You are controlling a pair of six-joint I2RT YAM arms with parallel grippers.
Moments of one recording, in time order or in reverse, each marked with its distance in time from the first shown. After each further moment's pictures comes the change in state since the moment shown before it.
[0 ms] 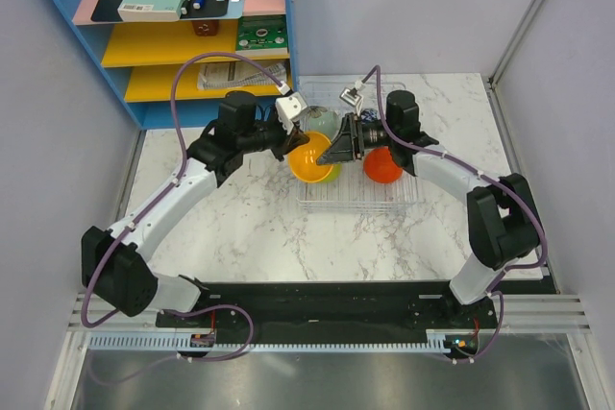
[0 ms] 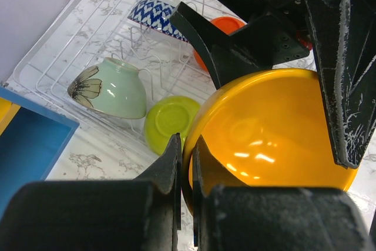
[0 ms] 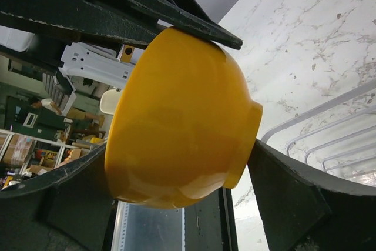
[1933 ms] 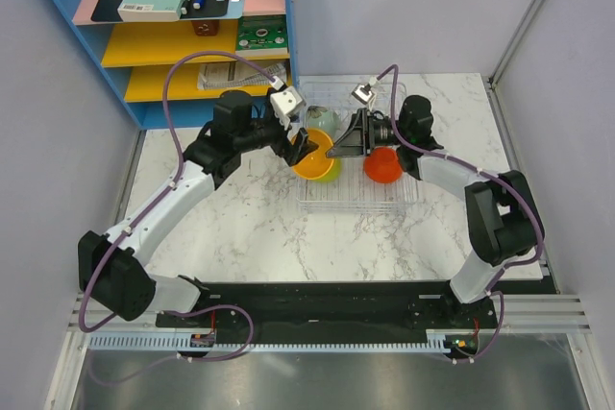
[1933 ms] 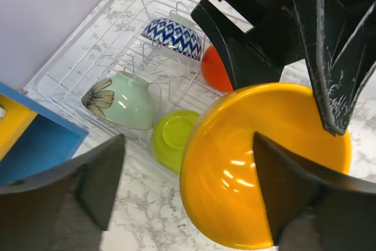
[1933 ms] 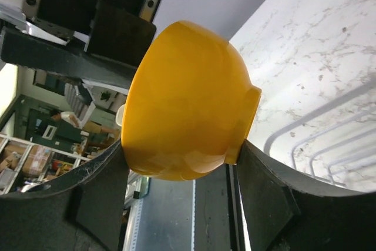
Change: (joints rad) left arm -0.002 -0.023 -0.015 0.074 -0.026 -0.042; right arm -0.055 0.029 -0.086 0.426 -0.045 0.333
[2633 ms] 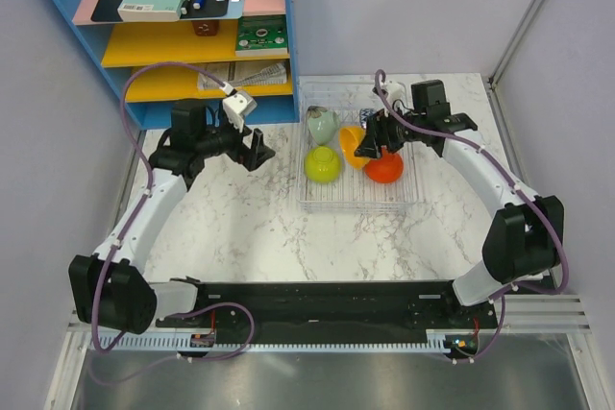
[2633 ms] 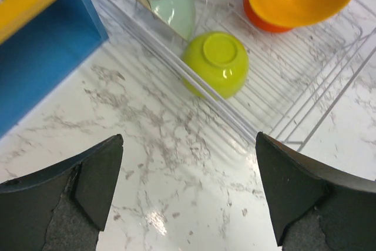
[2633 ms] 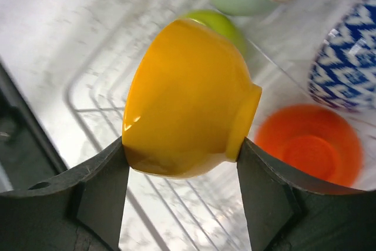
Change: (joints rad) left arm 0.300 -0.102 -0.106 -0.135 0.114 -0.023; right arm -0.088 -0.145 0.274 -1.271 0.582 -1.135
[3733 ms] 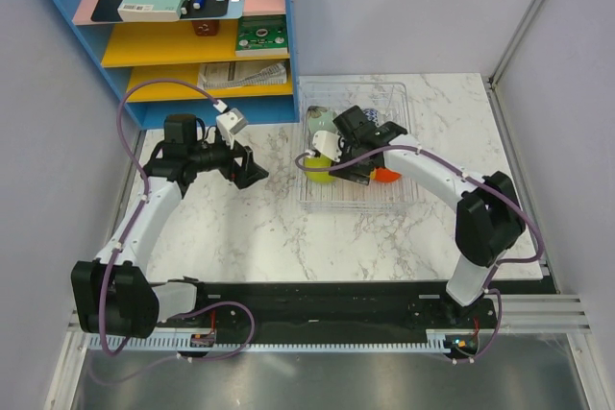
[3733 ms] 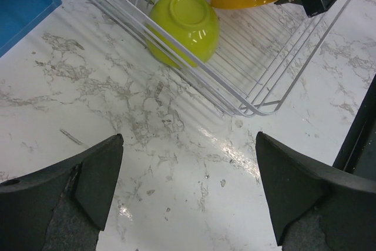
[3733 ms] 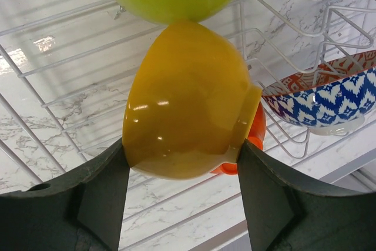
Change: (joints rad) left arm 0.111 -0.025 -0.124 -0.106 0.211 0.080; right arm 0.379 0.184 0.120 -0.277 0.802 -0.694
